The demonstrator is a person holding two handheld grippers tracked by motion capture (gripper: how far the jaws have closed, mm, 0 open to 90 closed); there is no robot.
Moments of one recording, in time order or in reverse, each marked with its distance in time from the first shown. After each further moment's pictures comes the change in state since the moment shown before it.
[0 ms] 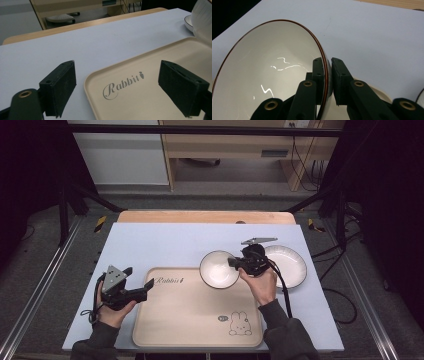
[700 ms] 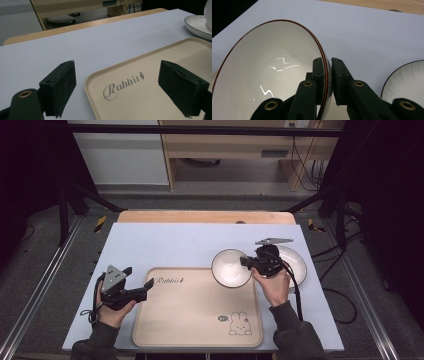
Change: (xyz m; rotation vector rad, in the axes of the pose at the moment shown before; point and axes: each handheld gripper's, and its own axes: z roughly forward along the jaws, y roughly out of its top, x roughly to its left) left arm 0.000 0.001 -0.001 -0.004 0.003 -0.004; right arm -0.020 -0.007 -0.026 -0.025 -0.047 0.031
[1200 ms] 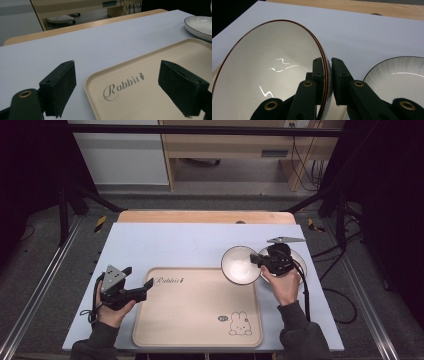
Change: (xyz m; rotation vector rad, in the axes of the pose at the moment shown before) left arm 0.001 0.001 -0.001 -0.004 -0.002 -0.003; right arm -0.018 -0.001 -0.018 -0.033 -0.041 0.033
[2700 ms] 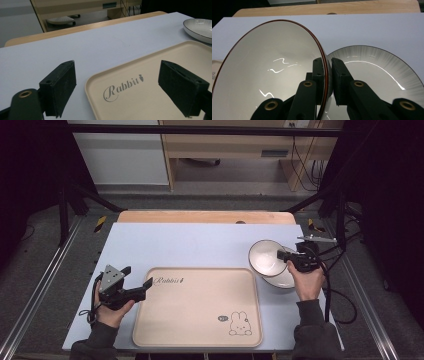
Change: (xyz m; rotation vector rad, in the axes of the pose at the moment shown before) left arm 0.001 0.002 -0.002 -0.010 -0.002 -0.006; right arm -0.069 -0.010 -0.024 -0.040 -0.132 0.154
